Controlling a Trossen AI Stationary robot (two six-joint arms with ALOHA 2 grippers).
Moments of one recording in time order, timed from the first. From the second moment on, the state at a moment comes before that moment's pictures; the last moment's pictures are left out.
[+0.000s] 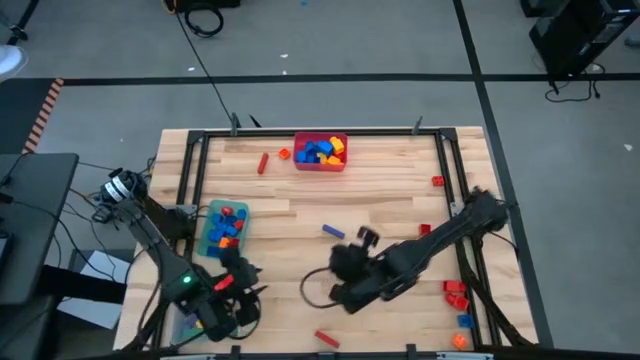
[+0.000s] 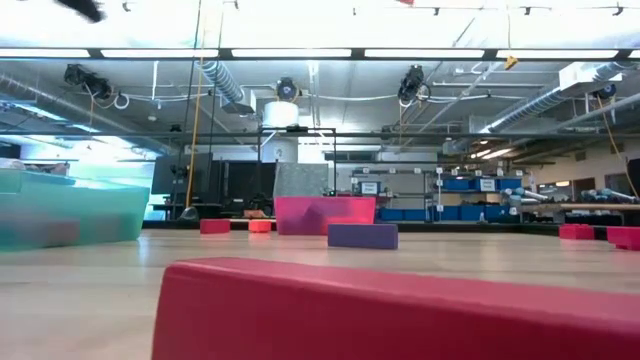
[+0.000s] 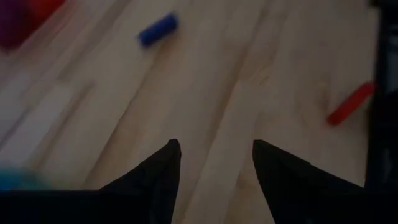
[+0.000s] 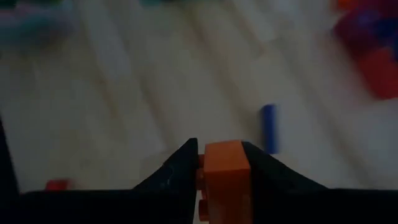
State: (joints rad) left arm -0.88 1.54 1.25 -0.97 -0.72 -1.17; right arm 0.53 1.98 1.94 -1.21 0.54 0.87
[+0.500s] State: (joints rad) left arm -0.69 1.54 1.25 -0.28 -0.95 -0.27; right arm 0.56 1.34 1.08 -0.38 0.59 0.86
